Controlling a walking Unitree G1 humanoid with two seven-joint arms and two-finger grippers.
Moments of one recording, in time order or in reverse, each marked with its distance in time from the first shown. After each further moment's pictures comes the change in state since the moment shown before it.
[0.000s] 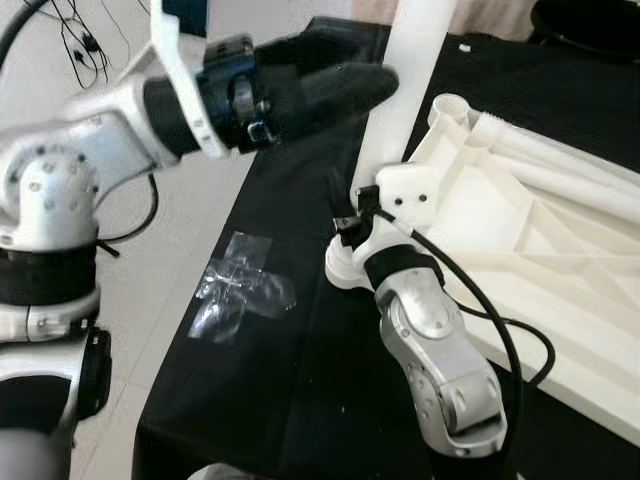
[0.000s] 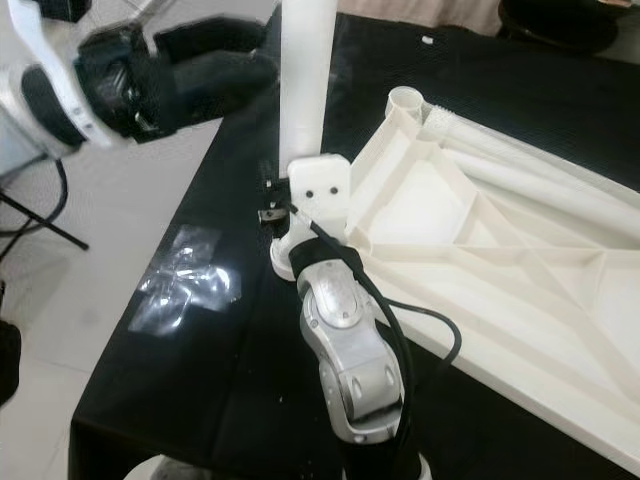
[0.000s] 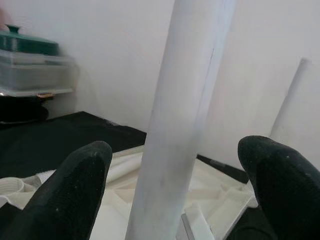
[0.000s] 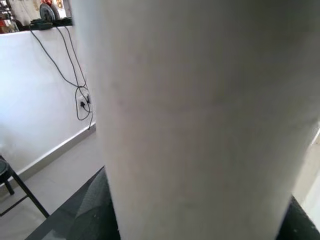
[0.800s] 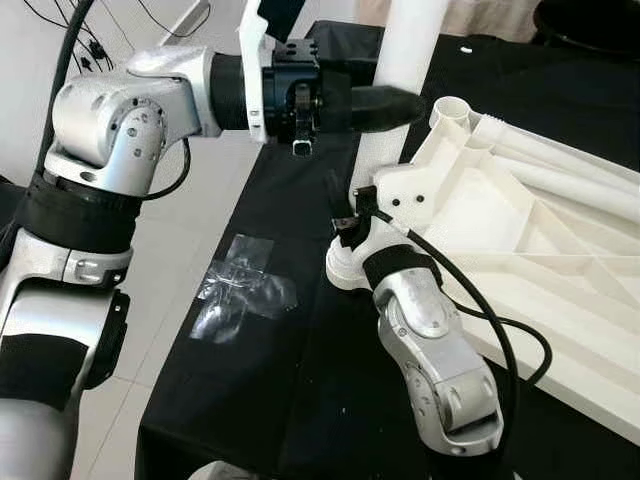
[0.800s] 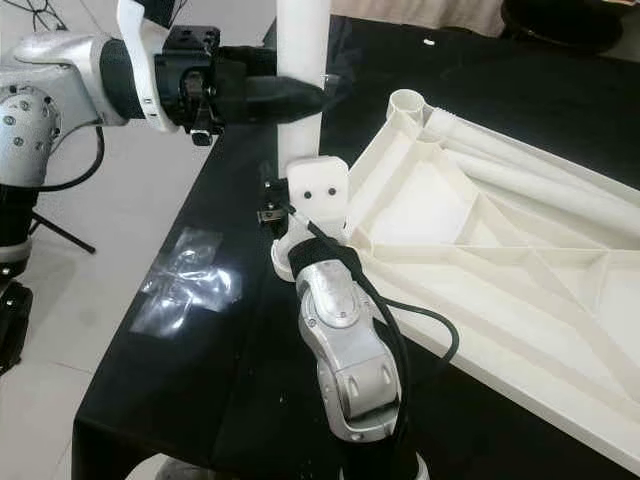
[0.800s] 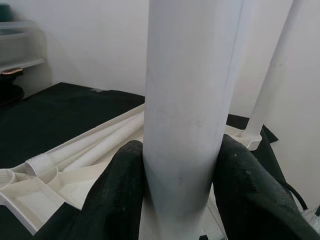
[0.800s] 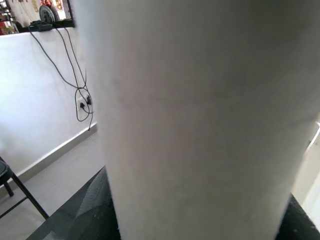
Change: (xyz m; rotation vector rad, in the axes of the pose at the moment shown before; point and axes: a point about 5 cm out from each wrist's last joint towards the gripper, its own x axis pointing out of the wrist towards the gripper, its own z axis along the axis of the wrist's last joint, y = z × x) left arm 0.027 0.020 -0.012 0.124 0.186 -0.093; right arm 0.001 0.000 -0.001 -0.006 -0.002 -0.006
